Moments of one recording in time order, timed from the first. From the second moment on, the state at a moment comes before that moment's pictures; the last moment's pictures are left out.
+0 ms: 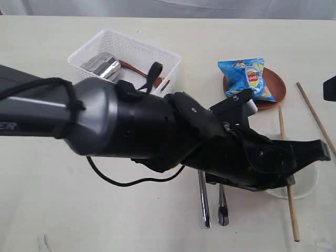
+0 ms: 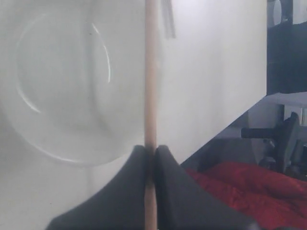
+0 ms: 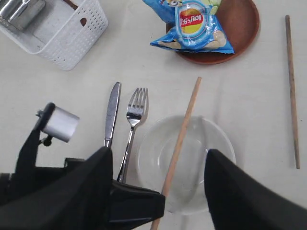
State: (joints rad) left arm -1.19 1.92 -1.17 -1.54 0.23 0.35; right arm 0.22 0.81 -0.86 0.15 1.09 0.10
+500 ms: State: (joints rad) left arm -1.19 1.99 -1.21 -1.51 0.16 0.35; right arm 0.22 0.81 -0.86 0.14 1.10 0.08
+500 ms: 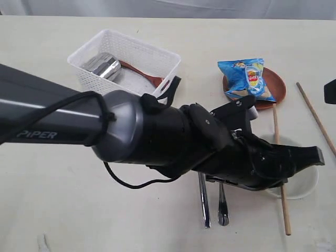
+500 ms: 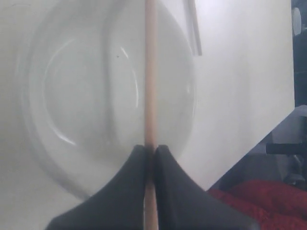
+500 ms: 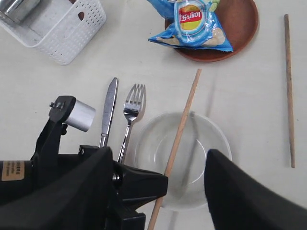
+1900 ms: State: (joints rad) left arm -1.15 1.72 -1.18 -1.18 0.14 0.37; right arm 0.22 0.81 -0.87 0.19 1.13 0.04
